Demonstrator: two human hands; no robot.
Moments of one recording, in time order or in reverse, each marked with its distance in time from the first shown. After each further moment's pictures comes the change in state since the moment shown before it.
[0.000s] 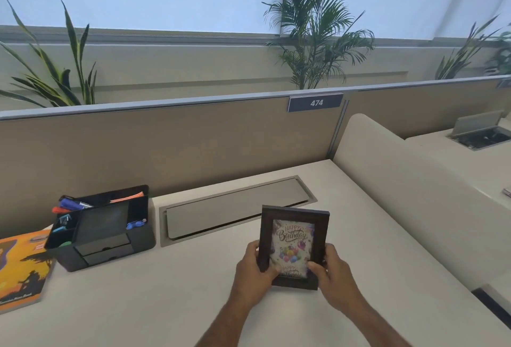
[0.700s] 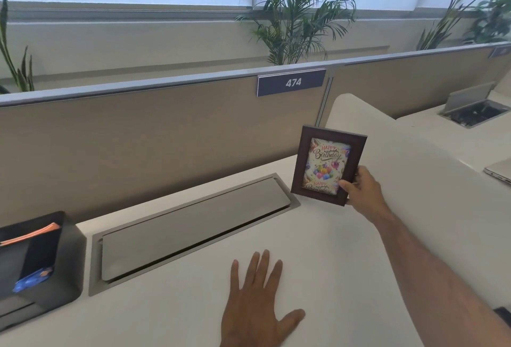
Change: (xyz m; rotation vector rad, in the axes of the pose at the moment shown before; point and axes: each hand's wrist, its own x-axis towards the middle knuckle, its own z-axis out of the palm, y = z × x) left_hand 0.069 -0.031 0.075 1.033 -0.125 0.434; right_hand 0.246 0.077 -0.120 0.218 0.298 0.124
